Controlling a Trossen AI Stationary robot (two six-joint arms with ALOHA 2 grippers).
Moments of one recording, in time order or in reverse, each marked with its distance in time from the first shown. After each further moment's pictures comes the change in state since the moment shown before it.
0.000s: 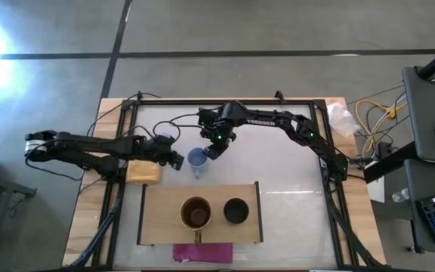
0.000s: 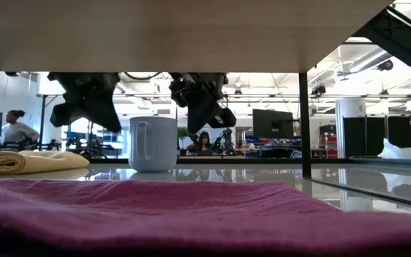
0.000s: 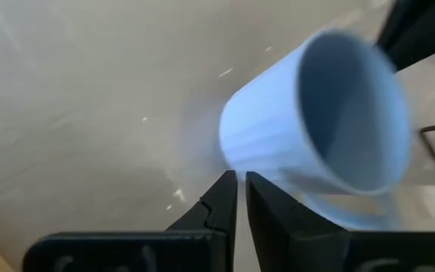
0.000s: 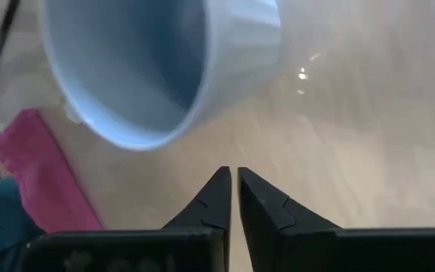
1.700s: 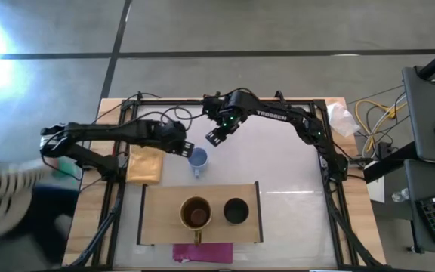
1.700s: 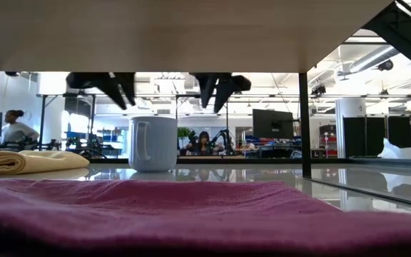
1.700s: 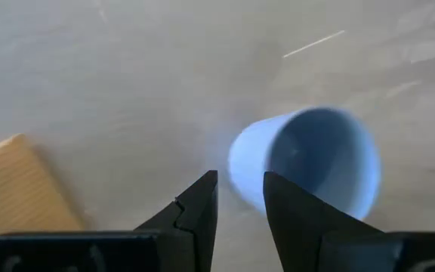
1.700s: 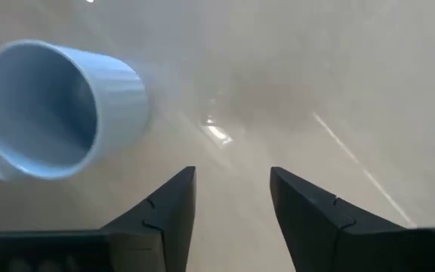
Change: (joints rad) left arm 0.045 0.204 0.464 -0.512 -0.055 -0.076; right arm -0.011 -0.083 0.151 -0.197 0.432 0.127
